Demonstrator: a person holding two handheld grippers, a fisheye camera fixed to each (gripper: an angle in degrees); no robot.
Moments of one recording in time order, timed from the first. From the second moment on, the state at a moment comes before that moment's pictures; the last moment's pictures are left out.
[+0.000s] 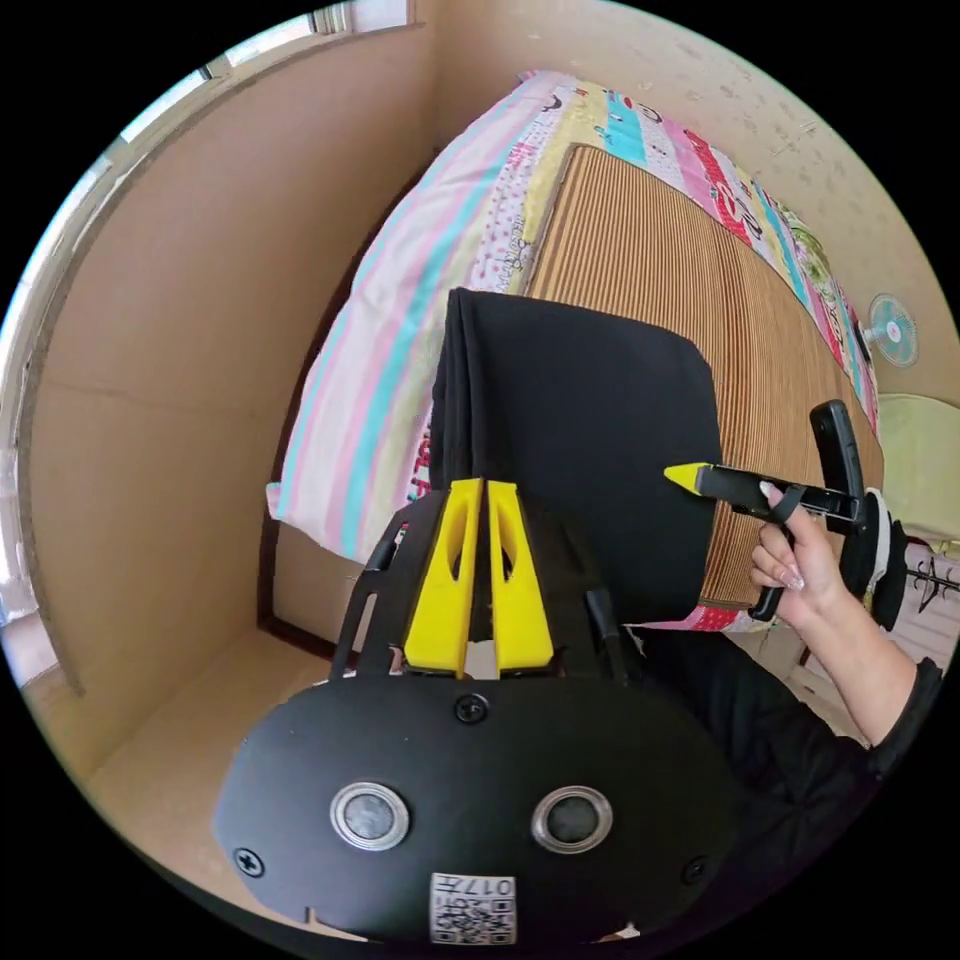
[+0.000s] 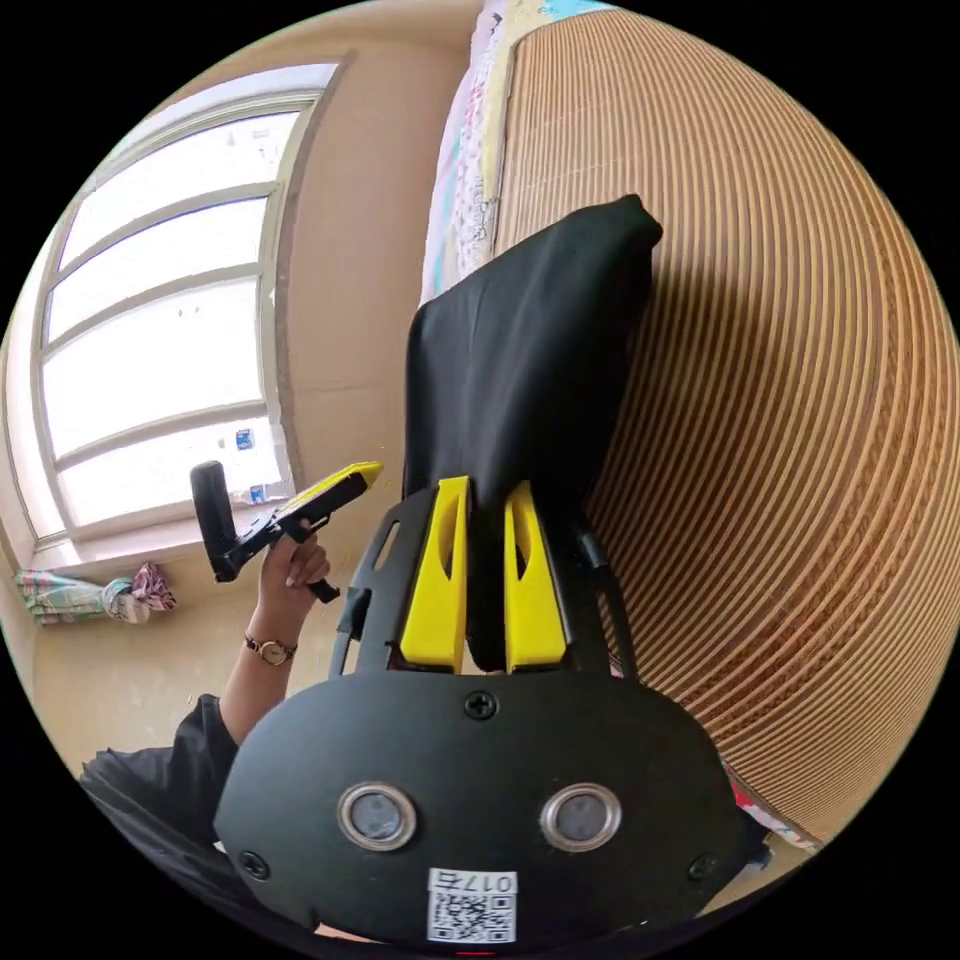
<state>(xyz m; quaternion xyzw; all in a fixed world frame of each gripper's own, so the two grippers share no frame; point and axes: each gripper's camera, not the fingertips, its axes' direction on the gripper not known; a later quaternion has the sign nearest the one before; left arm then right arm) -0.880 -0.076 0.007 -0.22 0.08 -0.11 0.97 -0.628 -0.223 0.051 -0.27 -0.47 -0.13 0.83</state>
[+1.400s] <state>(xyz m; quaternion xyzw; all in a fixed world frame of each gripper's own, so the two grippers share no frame) -0.259 -0.182 -0.145 -0.09 0.56 0.20 0.80 0.522 0.007 -0.273 0.08 0.07 0.39 0.91</state>
